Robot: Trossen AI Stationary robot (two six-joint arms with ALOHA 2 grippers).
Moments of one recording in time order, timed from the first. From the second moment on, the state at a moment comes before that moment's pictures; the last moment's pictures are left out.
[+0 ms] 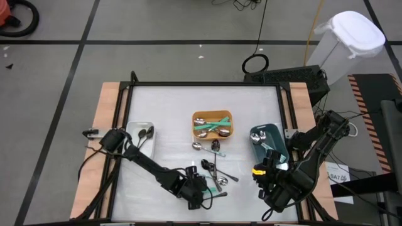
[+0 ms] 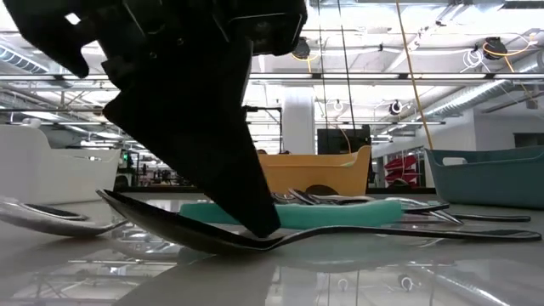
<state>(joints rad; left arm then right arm) -0.54 2.11 1.41 -0.36 -0.27 -0.57 0.85 1.57 1.48 -1.47 0.48 1.04</state>
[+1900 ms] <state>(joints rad) -0.47 2.14 1.96 -0.72 -0.35 -0.43 0.84 1.41 1.48 -1.10 0.55 0.92</state>
